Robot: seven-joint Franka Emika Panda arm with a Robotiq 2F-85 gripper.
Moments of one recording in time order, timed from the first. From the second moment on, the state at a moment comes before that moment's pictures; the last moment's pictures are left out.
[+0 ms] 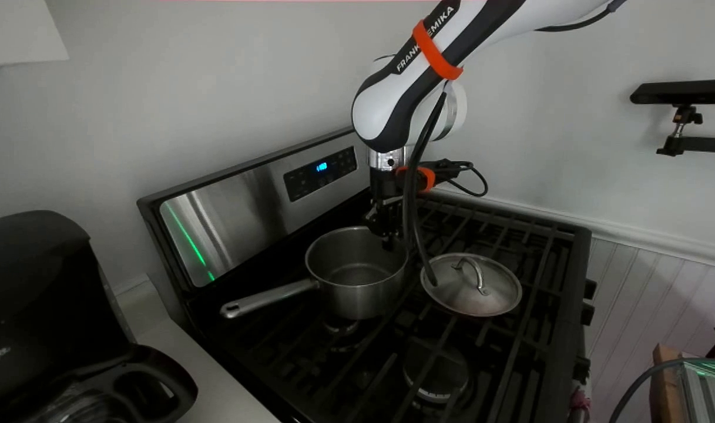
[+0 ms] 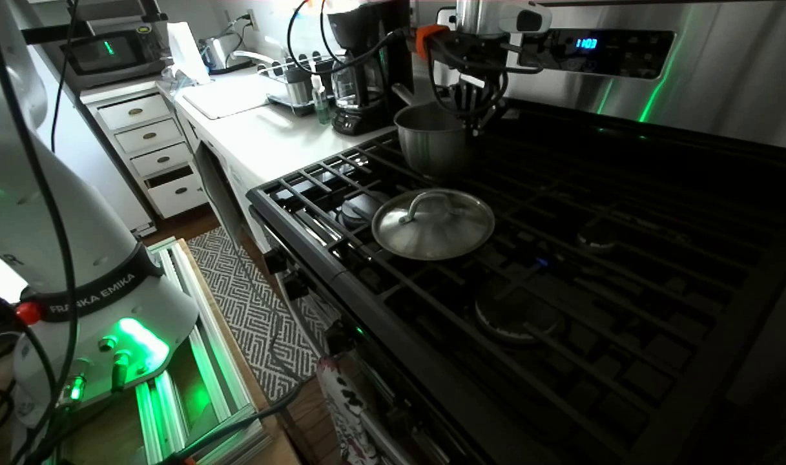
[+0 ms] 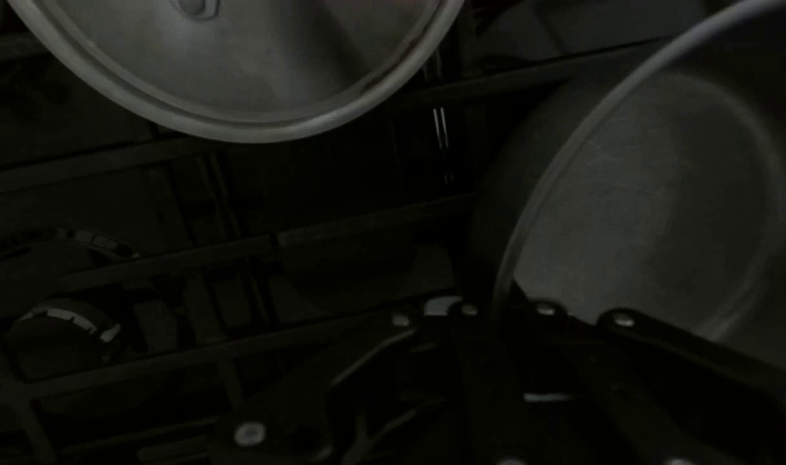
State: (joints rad) arm -0.14 0.33 -0.09 -1.99 0.11 2.28 -0.10
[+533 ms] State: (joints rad) arm -0.22 0.33 -0.11 -1.99 0.11 2.28 -0.14
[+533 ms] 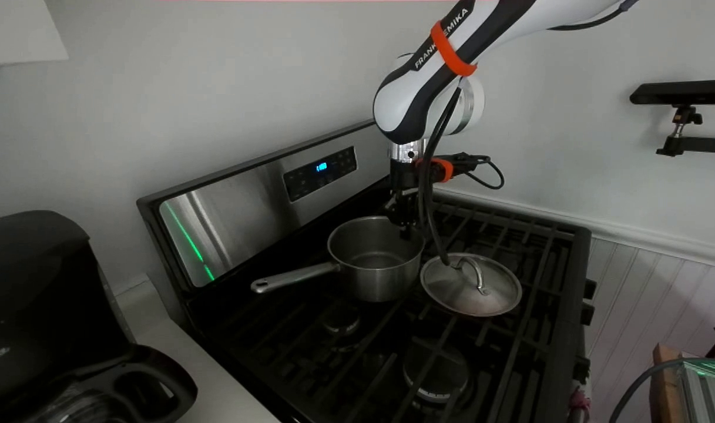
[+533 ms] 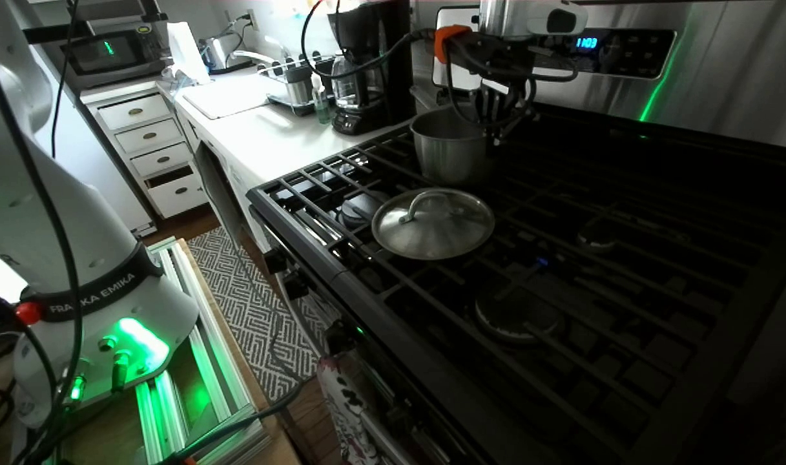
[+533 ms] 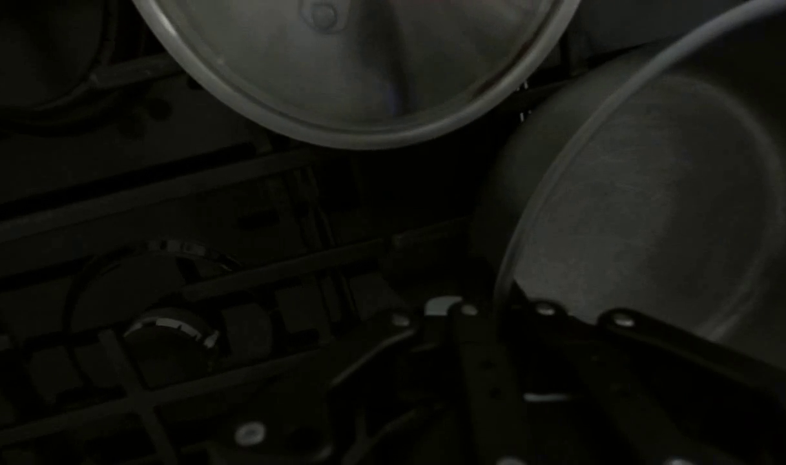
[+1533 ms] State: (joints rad) arm -0.27 0.33 -0.13 -1.98 0.12 2.28 -0.18
